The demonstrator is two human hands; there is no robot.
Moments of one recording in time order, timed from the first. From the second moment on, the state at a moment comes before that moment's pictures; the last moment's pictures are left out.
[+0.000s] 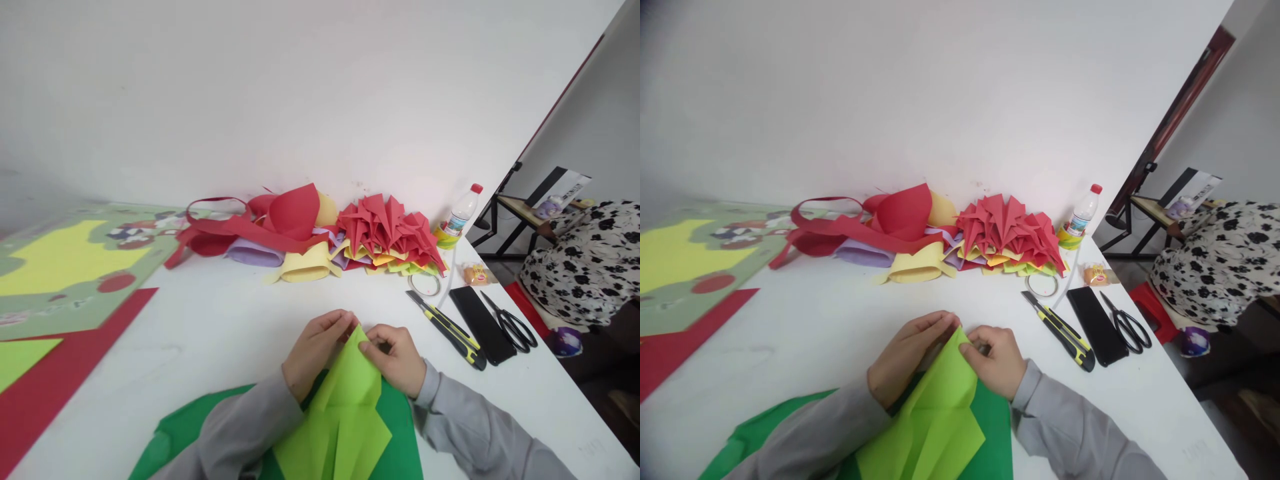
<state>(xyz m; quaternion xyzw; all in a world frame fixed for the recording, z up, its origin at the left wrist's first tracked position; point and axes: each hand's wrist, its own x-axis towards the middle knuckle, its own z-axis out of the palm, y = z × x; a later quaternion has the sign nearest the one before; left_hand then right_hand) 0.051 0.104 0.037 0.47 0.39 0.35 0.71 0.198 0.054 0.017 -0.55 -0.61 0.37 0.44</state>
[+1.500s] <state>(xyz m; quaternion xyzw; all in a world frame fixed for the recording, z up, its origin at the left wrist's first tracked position) 0.013 0.080 -0.024 0.92 0.20 0.32 -0.08 0.201 0.062 0.013 -0.60 -0.59 0.30 0.45</state>
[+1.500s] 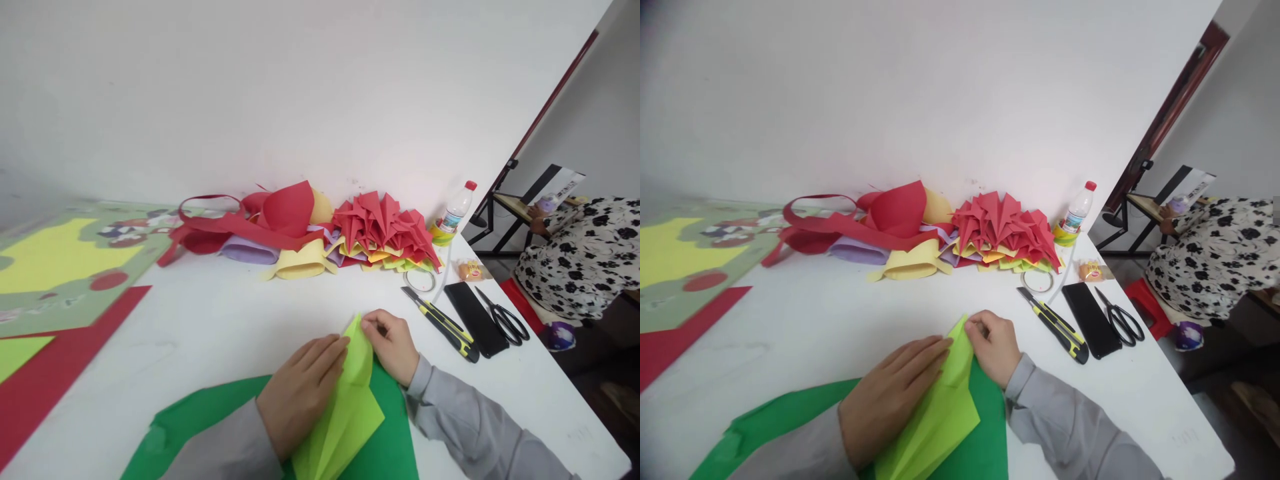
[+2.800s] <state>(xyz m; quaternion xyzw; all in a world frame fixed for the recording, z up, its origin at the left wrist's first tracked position) 0.032 0.080 0.007 0.96 0.23 0.13 -0.03 0.195 0.022 0.023 -0.61 -0.74 0.18 0.19</state>
